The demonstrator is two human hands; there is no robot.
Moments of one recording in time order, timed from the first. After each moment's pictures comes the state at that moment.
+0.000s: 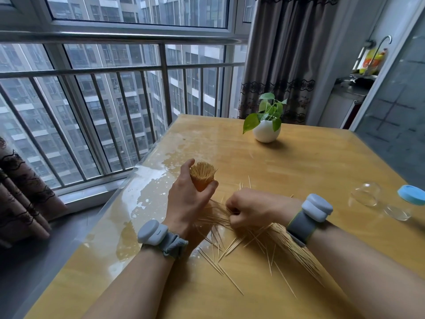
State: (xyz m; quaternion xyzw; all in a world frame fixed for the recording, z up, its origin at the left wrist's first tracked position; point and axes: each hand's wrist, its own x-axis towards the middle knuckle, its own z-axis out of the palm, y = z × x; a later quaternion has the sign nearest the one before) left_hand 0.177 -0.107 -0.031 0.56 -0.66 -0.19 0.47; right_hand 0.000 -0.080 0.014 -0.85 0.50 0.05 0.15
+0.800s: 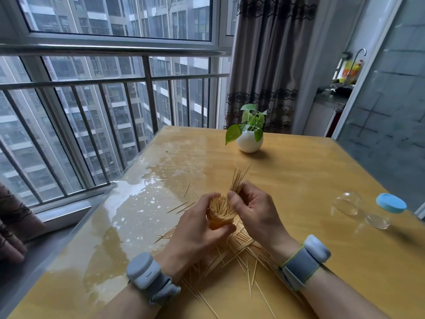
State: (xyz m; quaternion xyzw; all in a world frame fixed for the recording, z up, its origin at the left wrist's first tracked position) left_hand 0.135 -0.074 -0.030 0.41 -0.77 -0.28 0.40; right_hand -0.032 -0.059 -0.008 -0.67 0.49 -0.52 0.21
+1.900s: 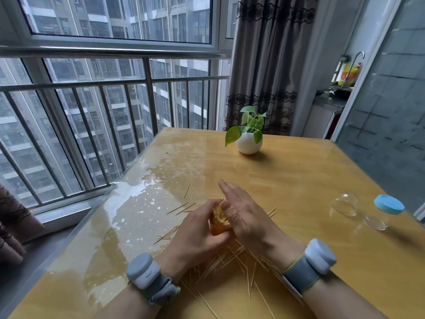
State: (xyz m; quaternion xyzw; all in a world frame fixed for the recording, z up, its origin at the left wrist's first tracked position) left_hand 0.134 -0.067 -0.026 0.37 -0.79 -0.29 0.38; right_hand -0.030 -0.054 -0.004 -0.78 0.54 -0.27 0.16
